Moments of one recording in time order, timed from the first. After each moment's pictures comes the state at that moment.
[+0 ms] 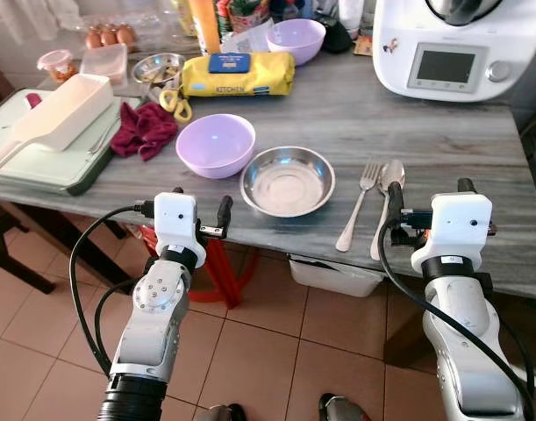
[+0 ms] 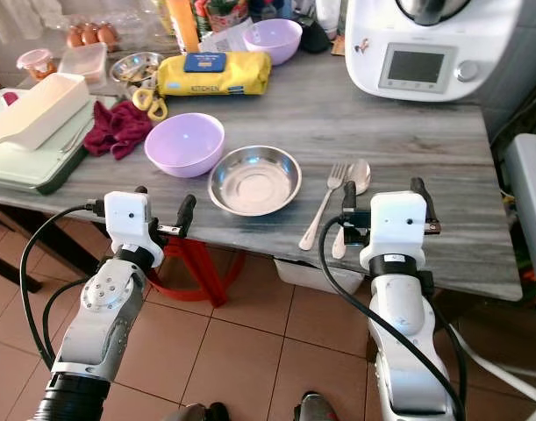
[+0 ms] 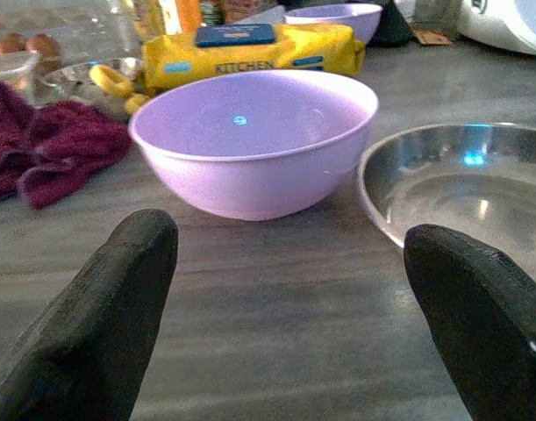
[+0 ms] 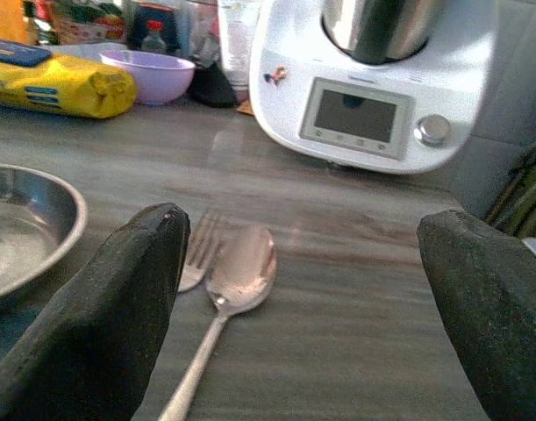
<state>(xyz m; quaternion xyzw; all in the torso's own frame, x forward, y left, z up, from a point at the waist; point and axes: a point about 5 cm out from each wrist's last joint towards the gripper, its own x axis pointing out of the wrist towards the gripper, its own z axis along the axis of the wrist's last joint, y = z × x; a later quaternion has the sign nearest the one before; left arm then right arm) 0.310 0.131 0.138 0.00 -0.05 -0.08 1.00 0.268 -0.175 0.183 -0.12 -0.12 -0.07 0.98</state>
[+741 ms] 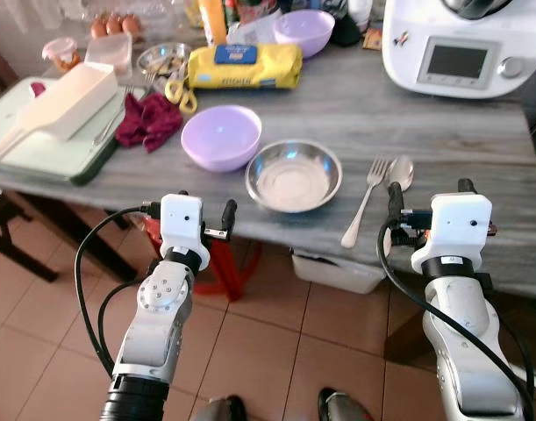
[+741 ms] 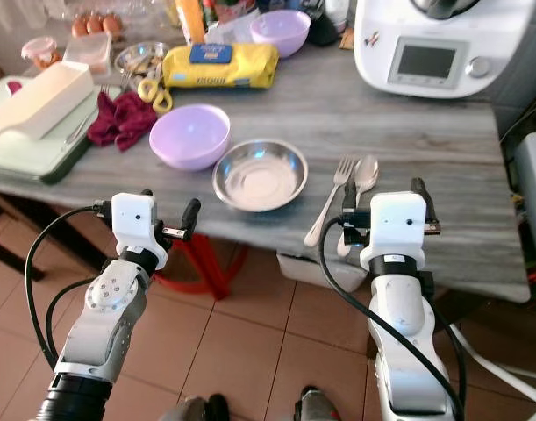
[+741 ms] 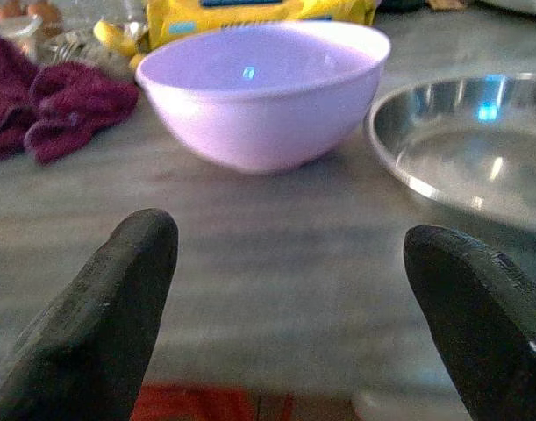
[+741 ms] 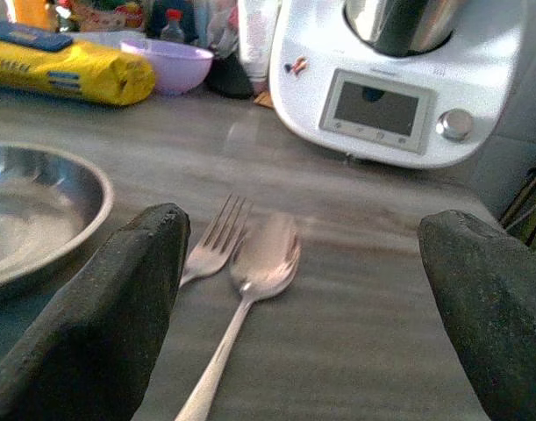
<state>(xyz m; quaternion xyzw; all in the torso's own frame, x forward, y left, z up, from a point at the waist) 0.310 0.127 0.135 0.01 -0.04 -0.09 1.00 0.268 -0.174 0.183 -0.12 -0.12 -0.07 0.98</state>
